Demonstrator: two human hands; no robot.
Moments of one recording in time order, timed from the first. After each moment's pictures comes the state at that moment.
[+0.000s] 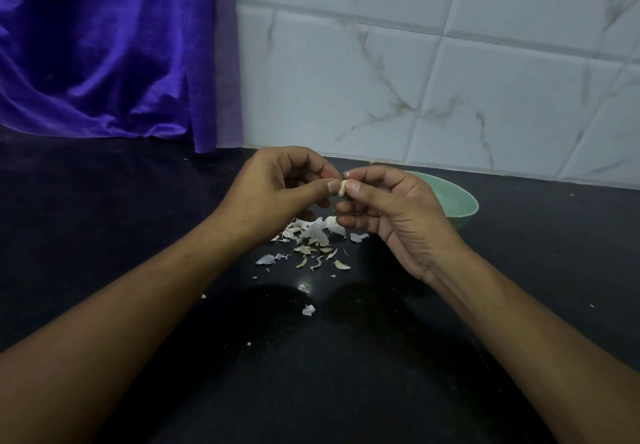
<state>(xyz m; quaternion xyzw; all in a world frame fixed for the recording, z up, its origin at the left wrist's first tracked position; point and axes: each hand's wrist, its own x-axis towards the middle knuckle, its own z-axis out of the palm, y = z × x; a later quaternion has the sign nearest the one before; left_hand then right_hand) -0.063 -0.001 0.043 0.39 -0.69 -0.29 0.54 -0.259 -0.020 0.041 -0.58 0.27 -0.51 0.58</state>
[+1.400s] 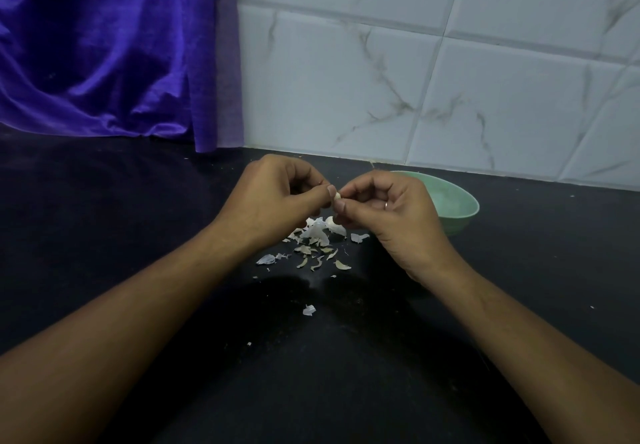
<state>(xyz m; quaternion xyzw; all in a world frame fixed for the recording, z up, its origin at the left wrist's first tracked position) -0.065 0.002 0.042 0.50 -0.69 -0.18 0.49 -0.258 -0.025 0.030 -0.70 0.32 -0.51 0.39</state>
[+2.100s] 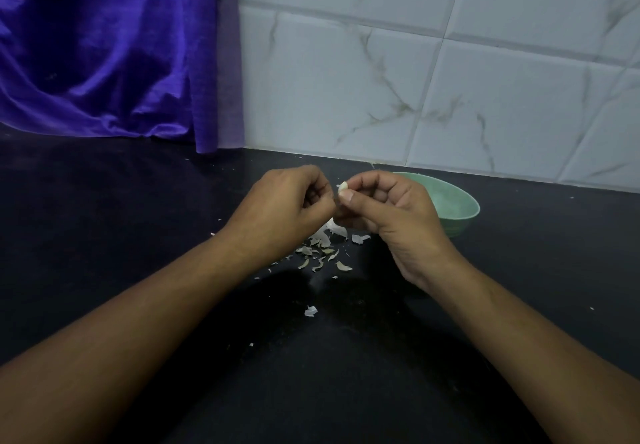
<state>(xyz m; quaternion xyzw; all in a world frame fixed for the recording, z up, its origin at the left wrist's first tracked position) -0.073 0.004 0.038 0.53 -0.73 -0.08 0.43 -0.253 -0.023 0.029 -0.62 0.28 -0.53 0.50</state>
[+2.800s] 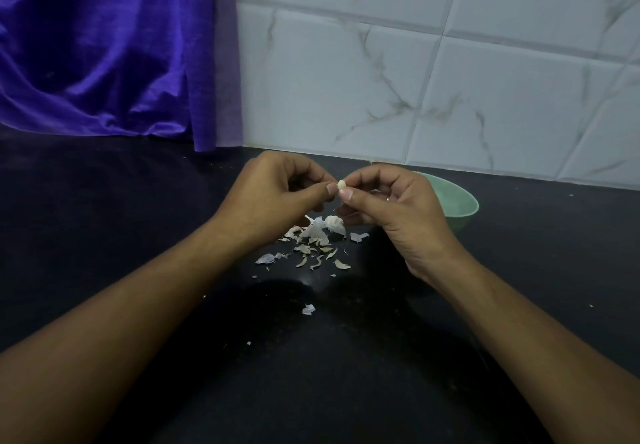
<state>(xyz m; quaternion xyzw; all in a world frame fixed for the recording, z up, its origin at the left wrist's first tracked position) -0.066 0.006 0.047 0.48 -0.69 -0.21 0.50 -0.260 -0.027 0.033 -0.67 0.31 -0.52 0.43</state>
